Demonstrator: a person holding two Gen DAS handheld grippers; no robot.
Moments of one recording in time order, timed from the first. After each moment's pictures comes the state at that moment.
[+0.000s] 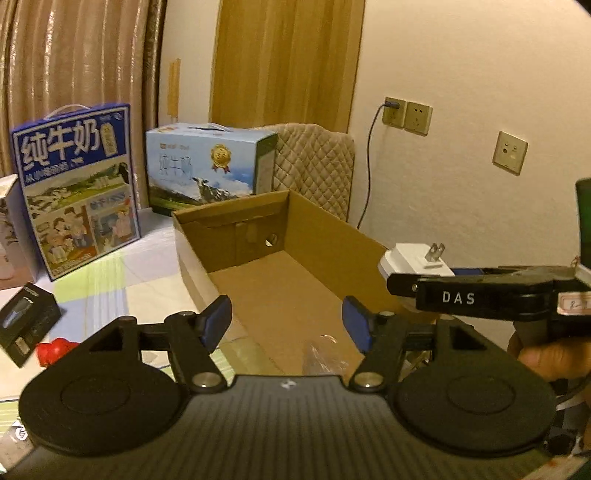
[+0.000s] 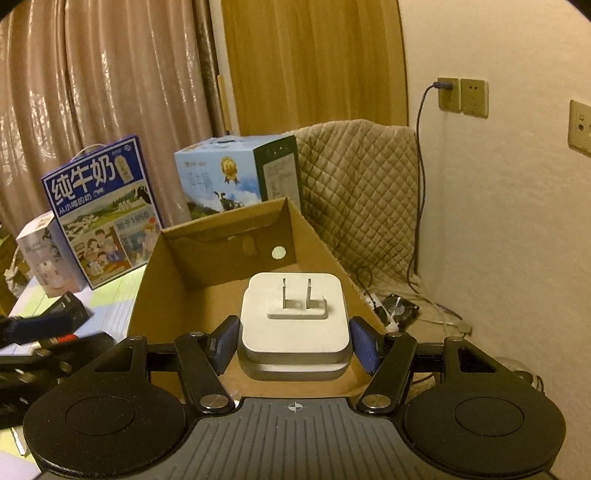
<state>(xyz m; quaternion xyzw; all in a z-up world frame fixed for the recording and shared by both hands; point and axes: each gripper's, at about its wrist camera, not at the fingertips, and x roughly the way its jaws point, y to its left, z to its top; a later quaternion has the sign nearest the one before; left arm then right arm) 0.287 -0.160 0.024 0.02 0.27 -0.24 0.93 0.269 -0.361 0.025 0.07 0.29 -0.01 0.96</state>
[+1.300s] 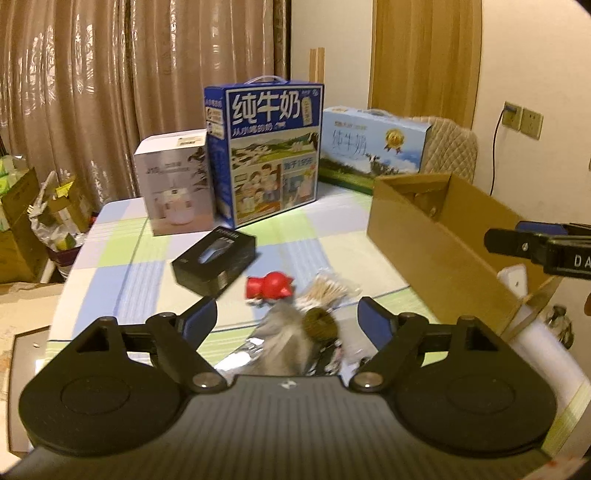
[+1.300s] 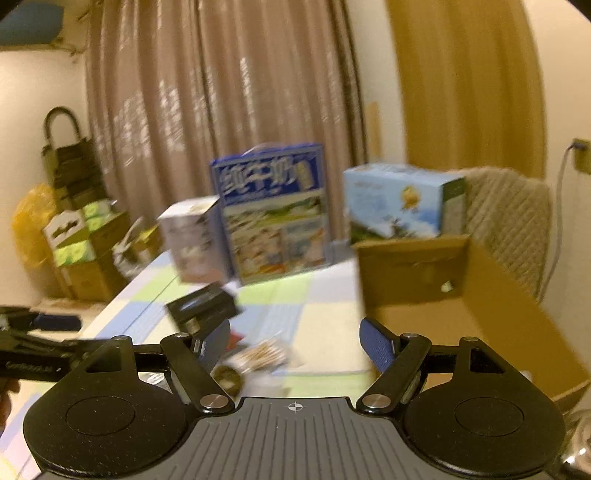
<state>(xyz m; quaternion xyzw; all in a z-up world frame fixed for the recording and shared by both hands) 0.239 0.045 0.027 0.02 0.30 -0.07 0.95 0.234 -0.206 0.037 0.03 0.24 0.19 0.95</state>
